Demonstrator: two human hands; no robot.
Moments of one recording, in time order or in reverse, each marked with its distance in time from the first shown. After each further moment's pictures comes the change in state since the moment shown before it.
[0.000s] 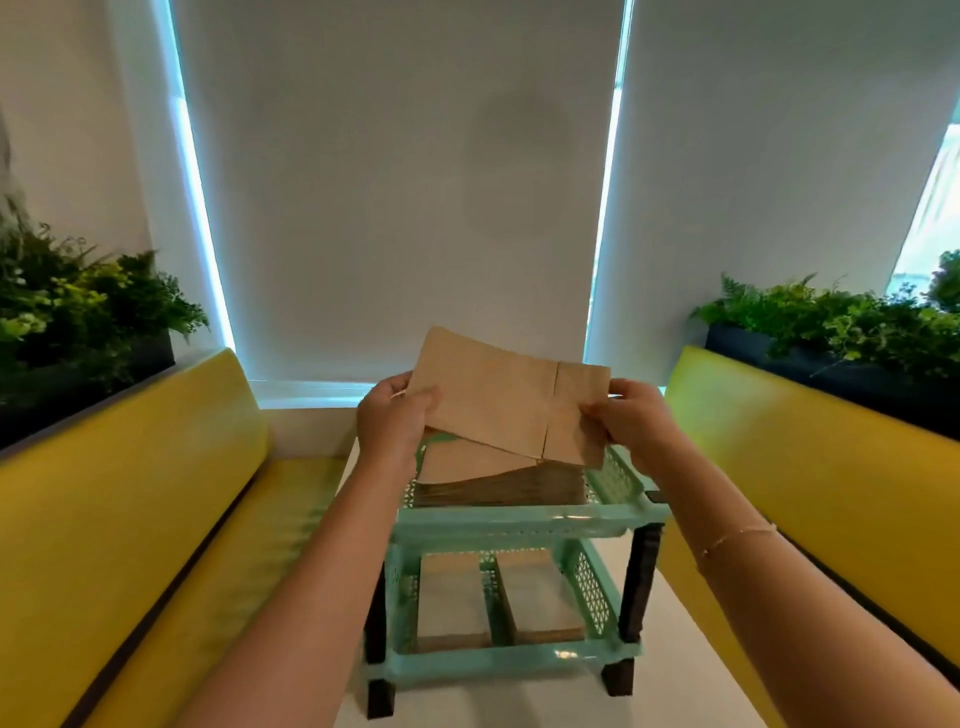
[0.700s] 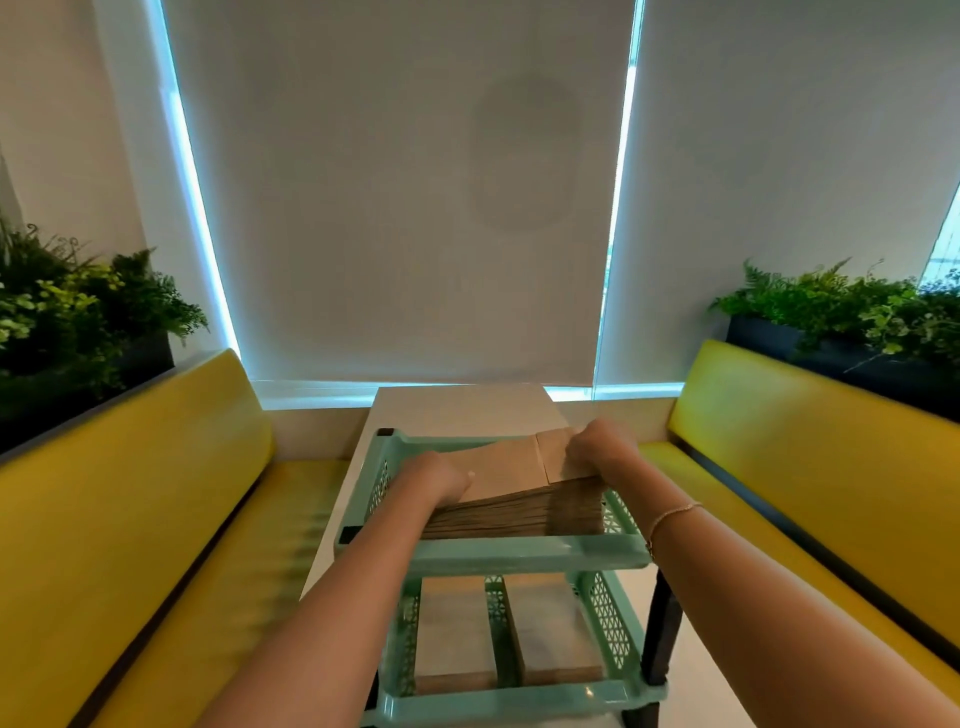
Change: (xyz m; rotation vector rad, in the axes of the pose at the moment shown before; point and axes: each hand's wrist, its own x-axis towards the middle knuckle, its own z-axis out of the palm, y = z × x) left_hand 0.052 -0.066 0.028 1.434 -0.340 -0.105; right_hand 0.065 0.033 0.044 -0.869 -0.151 0.182
